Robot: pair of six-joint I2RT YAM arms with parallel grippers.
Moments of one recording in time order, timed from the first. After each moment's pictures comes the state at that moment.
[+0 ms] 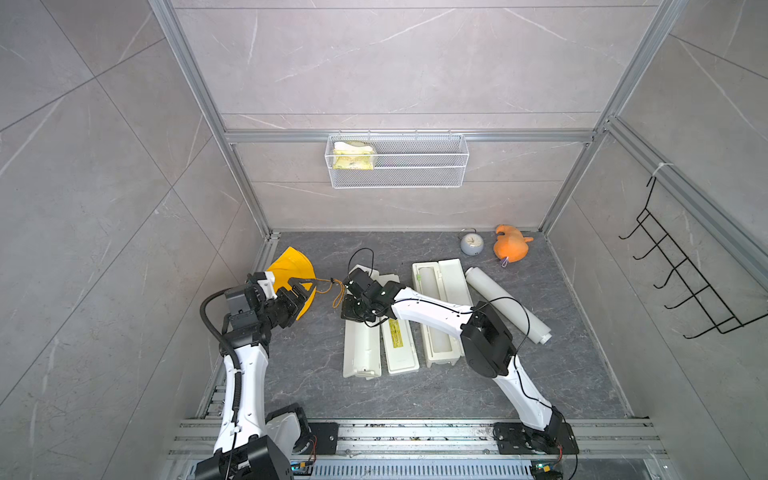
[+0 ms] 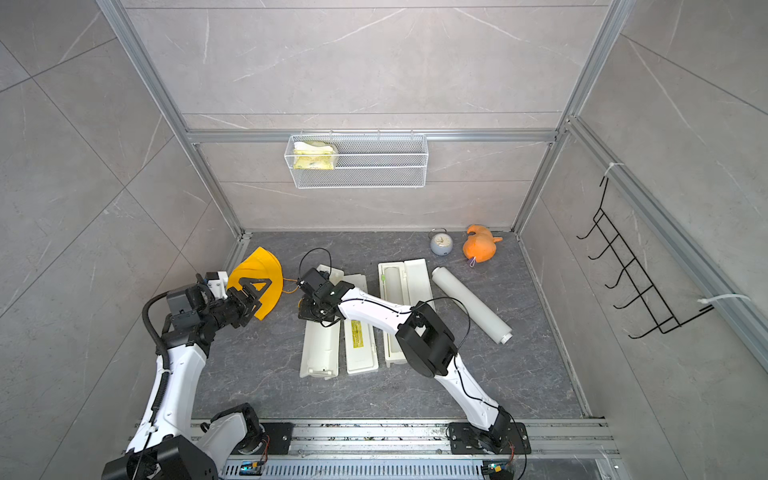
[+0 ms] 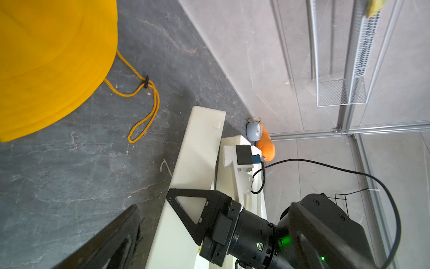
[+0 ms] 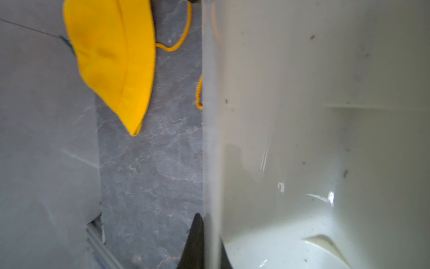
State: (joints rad) left arm 0.33 0.98 0.74 -0.41 0.78 -0.68; right arm 0.98 2.35 2.01 -0.60 -0.06 0.97
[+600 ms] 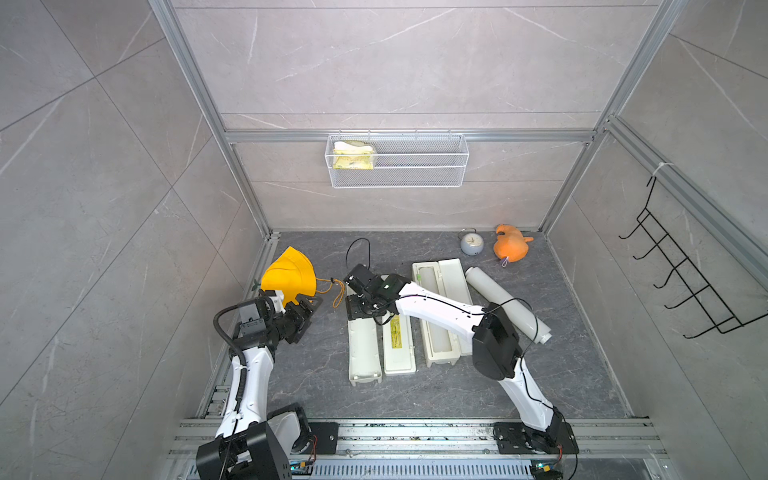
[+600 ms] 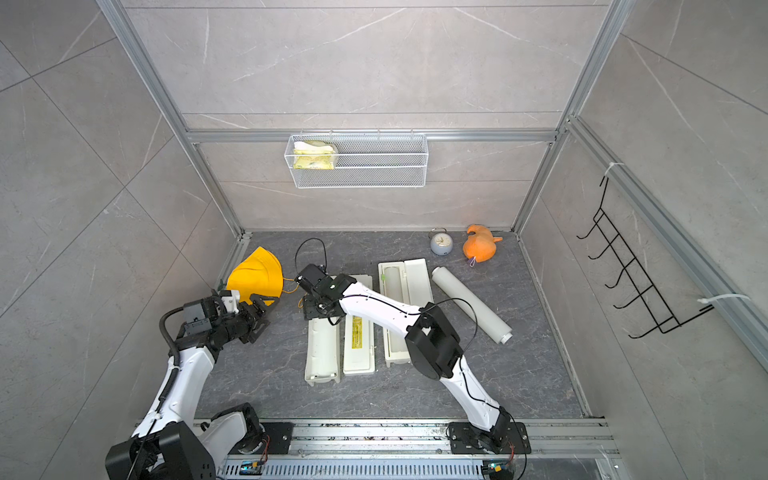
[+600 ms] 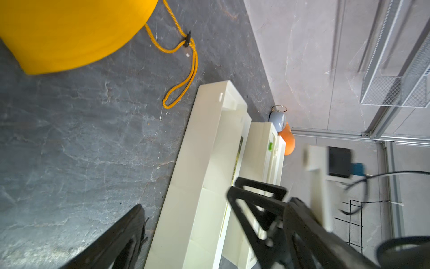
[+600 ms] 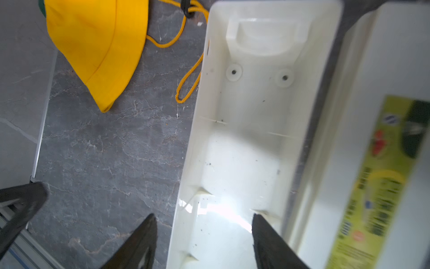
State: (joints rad) left arm 0.29 1.01 0.60 -0.41 0.74 -0.68; right arm 0.96 2.22 2.03 -0.81 0.04 0.63
